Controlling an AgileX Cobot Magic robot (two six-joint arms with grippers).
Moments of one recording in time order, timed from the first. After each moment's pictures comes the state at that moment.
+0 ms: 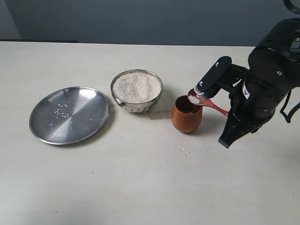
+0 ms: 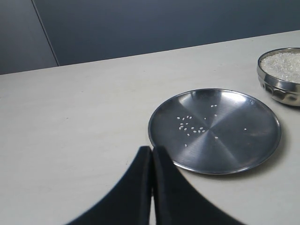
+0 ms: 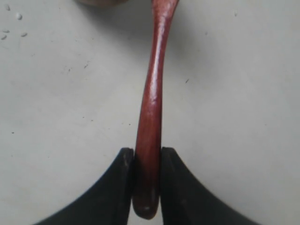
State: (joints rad) left arm 0.03 0.00 -0.03 0.11 0.37 -0.02; right arm 0.57 1.53 -0.93 -0.37 0.91 -0.06
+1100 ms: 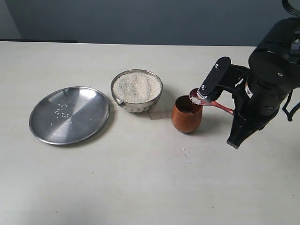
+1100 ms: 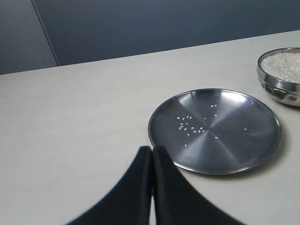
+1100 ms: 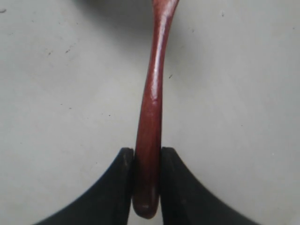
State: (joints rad) left arm 0.03 0.00 -0.03 0.11 0.37 -0.02; right arm 0.57 1.53 -0.93 -0.44 0.92 -0.12
